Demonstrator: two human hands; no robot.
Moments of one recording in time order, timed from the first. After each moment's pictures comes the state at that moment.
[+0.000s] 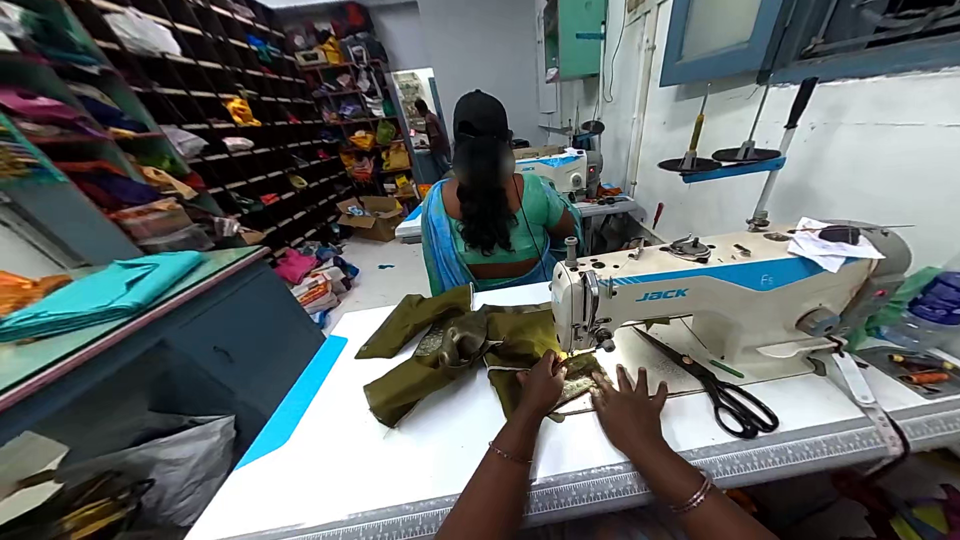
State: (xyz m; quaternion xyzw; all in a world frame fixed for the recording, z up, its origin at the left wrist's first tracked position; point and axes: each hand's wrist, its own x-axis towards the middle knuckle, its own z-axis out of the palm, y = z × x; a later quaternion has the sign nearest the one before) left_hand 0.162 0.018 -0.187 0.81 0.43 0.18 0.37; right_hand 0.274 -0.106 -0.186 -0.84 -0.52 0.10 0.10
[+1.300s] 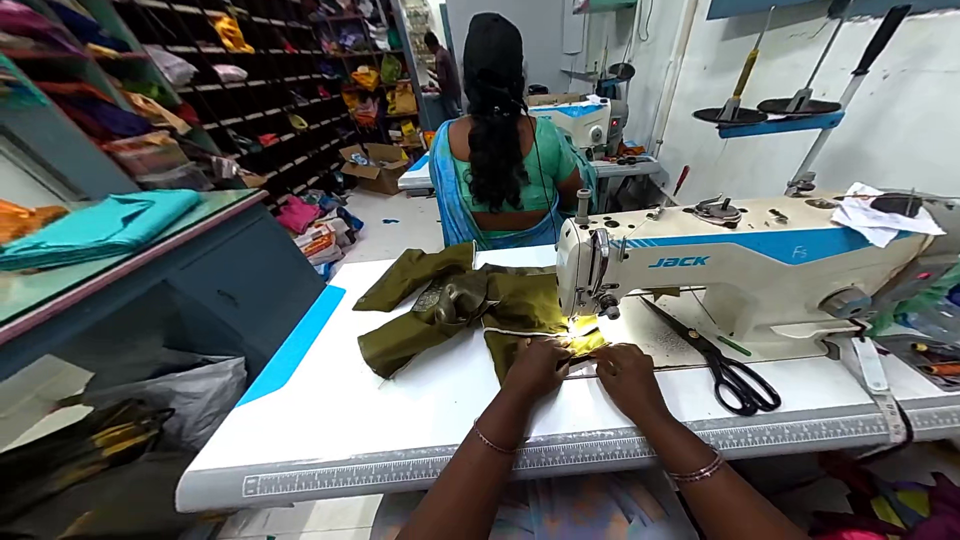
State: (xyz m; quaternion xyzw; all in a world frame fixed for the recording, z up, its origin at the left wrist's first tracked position) left_hand 0.137 -0.014 -0.178 0.93 0.32 0.09 0.17; right_hand 0.296 -0.114 -0.211 -0.70 -0.60 0.00 0.39
